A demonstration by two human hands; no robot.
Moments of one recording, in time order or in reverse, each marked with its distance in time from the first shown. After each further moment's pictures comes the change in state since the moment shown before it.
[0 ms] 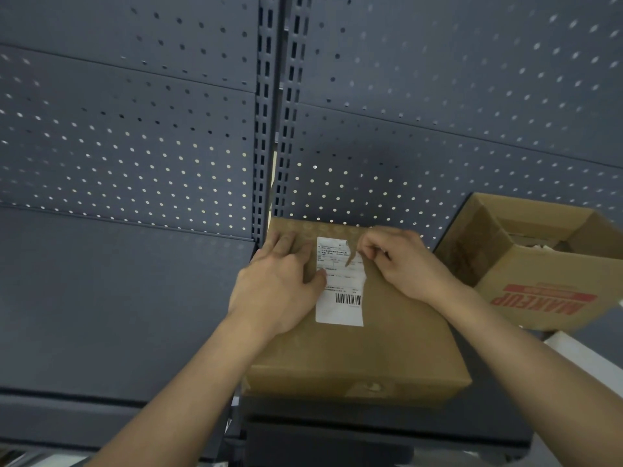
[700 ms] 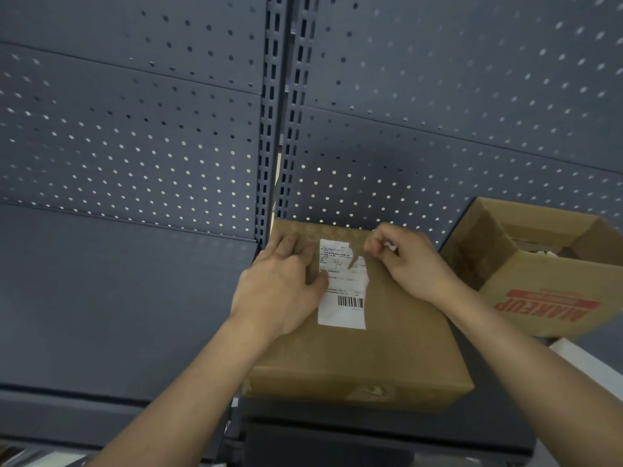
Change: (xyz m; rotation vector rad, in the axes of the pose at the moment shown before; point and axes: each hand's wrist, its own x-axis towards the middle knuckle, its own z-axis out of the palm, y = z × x) left_hand -0.001 0.000 0.001 -0.014 0.013 -0.007; right_hand -0.001 -0.009 -0.009 0.170 0.003 0.154
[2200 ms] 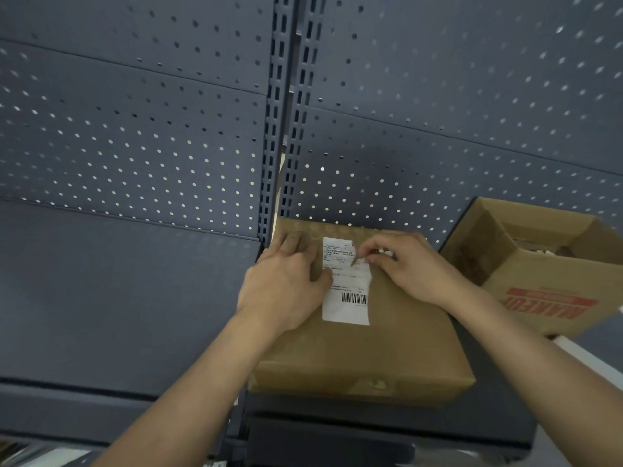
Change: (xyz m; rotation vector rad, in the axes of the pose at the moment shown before) left_hand 0.001 -0.001 0.001 -0.011 0.009 0.009; right_hand -0.001 -0.014 -0.003 -0.127 -0.118 0.020
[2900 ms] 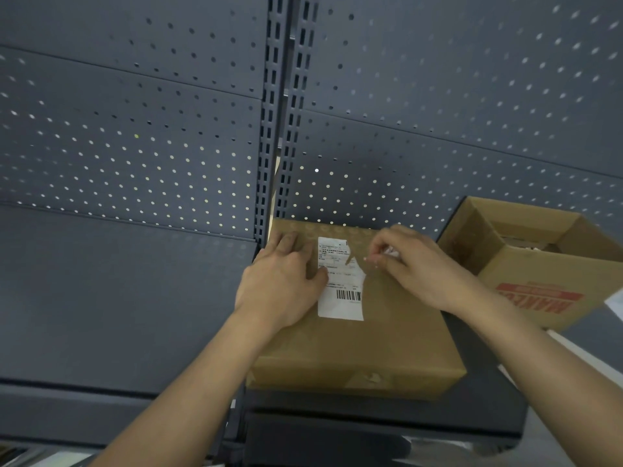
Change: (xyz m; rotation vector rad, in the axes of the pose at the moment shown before) left_hand 0.001 -0.002 0.001 0.006 0.003 -0.002; right_hand -0.025 -0.017 -0.019 -0.078 -0.007 0.003
